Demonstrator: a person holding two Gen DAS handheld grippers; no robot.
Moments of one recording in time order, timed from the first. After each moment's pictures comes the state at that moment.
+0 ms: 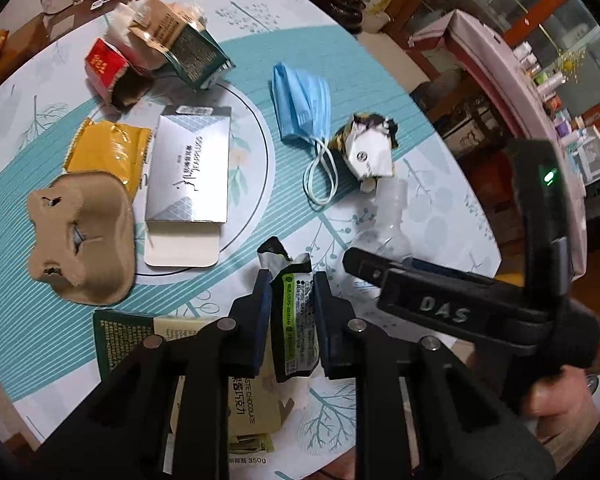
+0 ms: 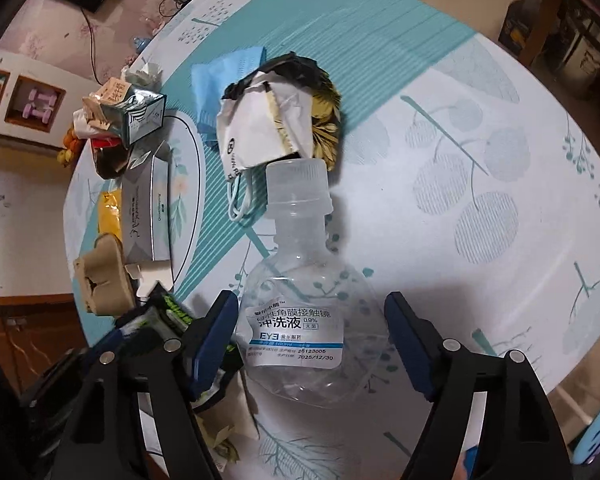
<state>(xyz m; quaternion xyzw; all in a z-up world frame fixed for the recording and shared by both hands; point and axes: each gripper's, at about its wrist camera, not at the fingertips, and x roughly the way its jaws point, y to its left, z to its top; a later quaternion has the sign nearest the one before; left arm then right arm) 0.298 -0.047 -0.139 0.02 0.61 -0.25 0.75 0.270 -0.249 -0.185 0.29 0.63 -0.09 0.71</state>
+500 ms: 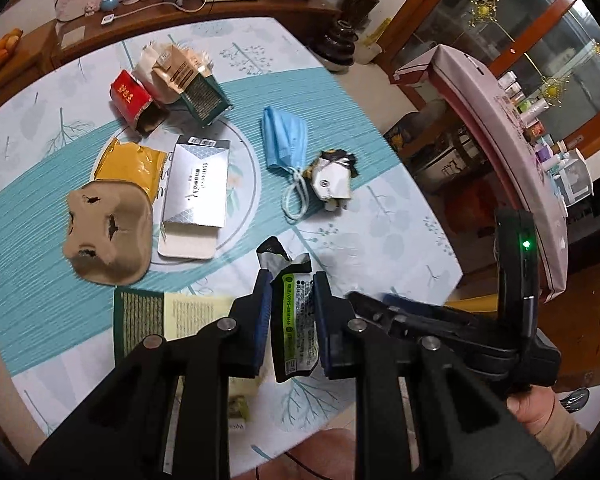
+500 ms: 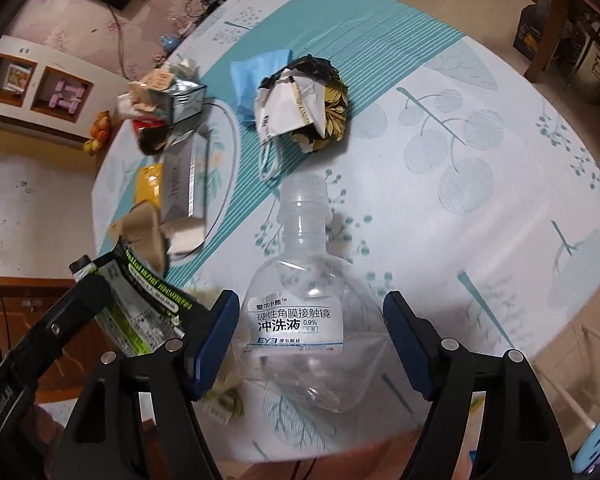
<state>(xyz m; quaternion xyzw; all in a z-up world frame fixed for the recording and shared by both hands) 0.264 -0.027 -0.074 -0.02 0.57 -0.26 0.78 0.219 -0.248 -0.145 0.31 0.62 -0.03 0.72</state>
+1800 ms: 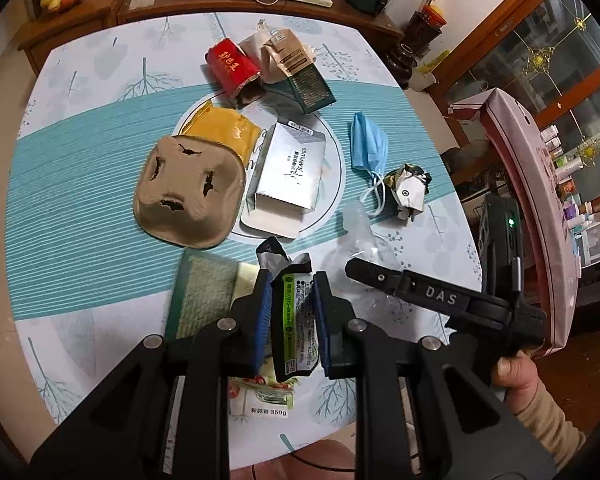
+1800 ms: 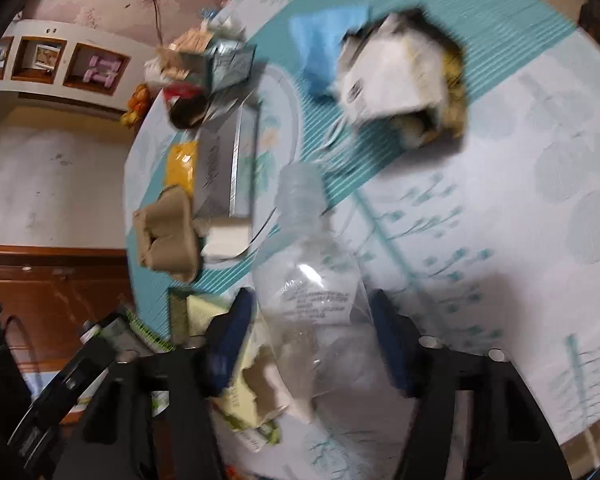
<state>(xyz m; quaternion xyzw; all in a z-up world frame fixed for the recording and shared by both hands) 0.270 0.051 -0.096 -0.08 0.59 -0.16 0.79 0.282 -0.217 -0.191 0.34 0.62 0.06 0.70</state>
